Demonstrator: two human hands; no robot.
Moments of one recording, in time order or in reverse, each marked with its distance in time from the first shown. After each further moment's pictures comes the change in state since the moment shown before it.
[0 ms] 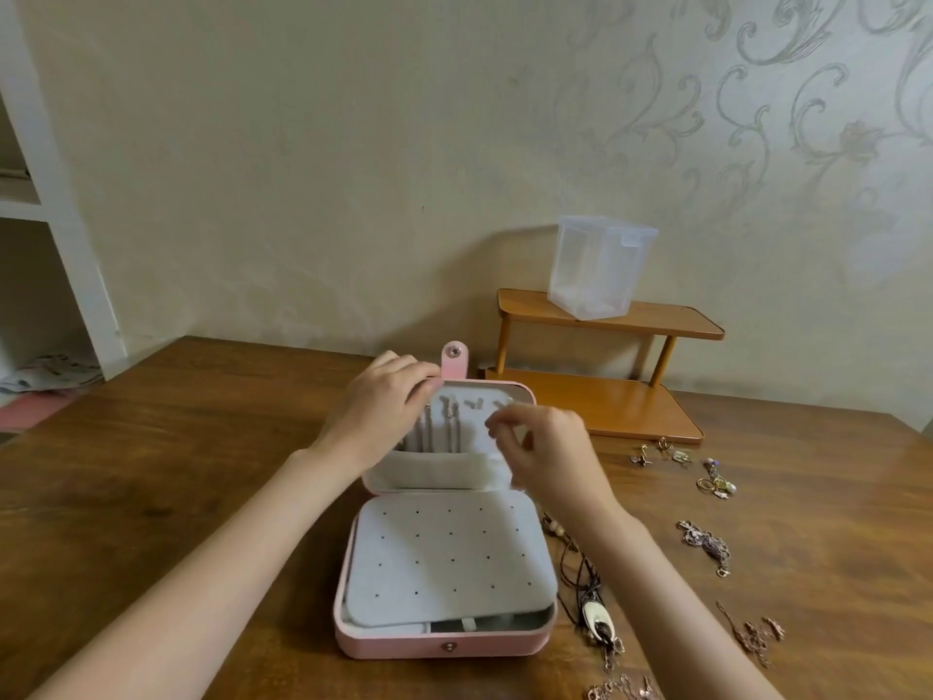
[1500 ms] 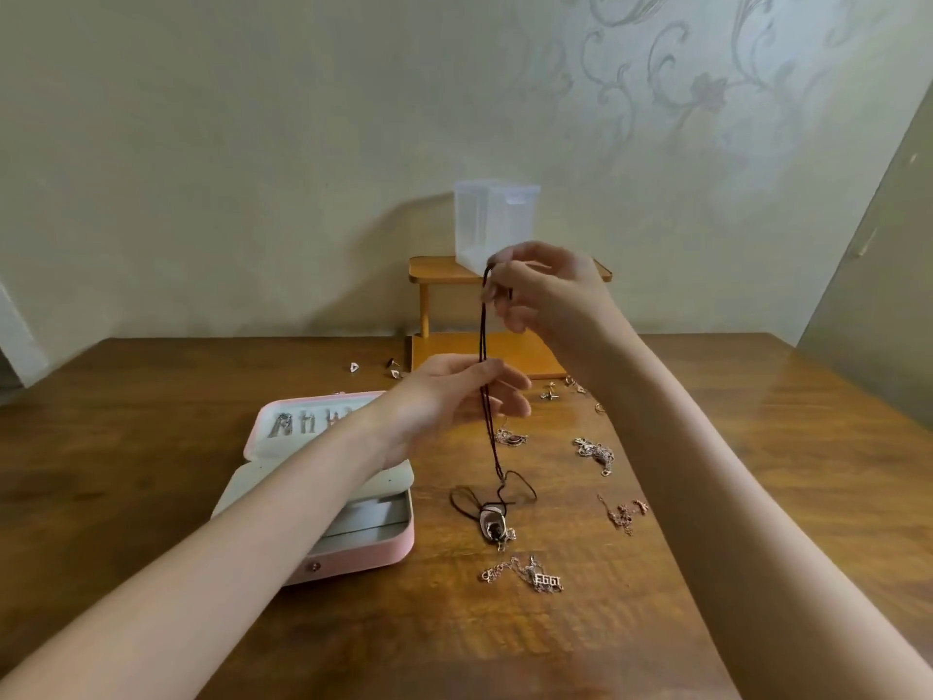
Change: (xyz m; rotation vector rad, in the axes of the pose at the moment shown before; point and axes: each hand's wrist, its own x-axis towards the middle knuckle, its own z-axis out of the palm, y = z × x) left_hand -0.007 0.153 0.007 -1.103 -0.636 -0.444; right_hand -0.013 -0.014 -0.130 0.944 0.102 0.222
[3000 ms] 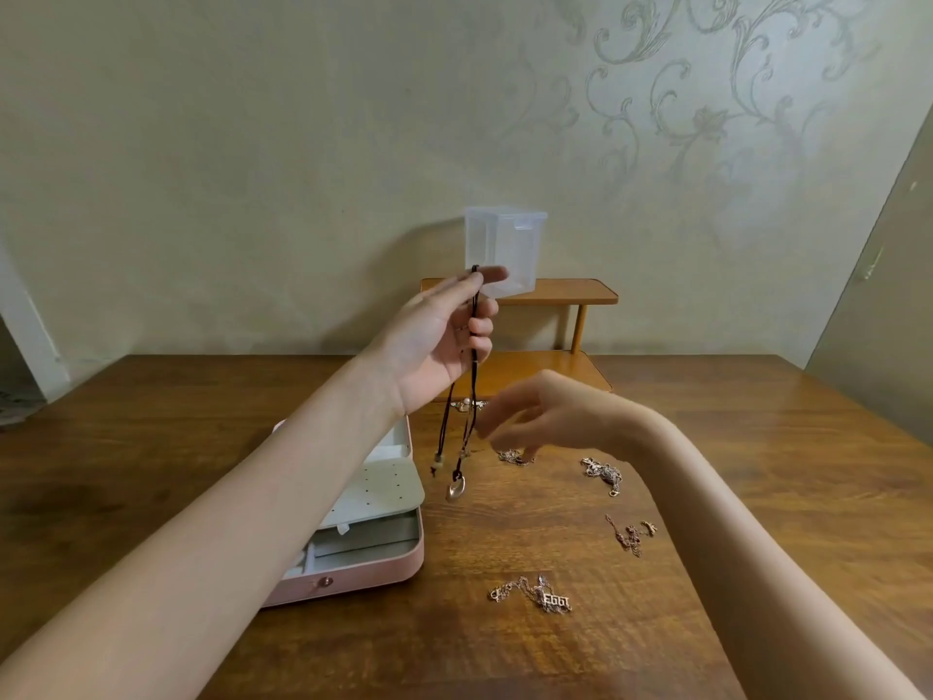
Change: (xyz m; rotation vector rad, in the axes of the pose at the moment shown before) left_hand 0.004 0.059 -0.008 -0.538 0.155 0.108; right_hand -0.018 0.033 -0.017 -0.742 -0.583 0.220
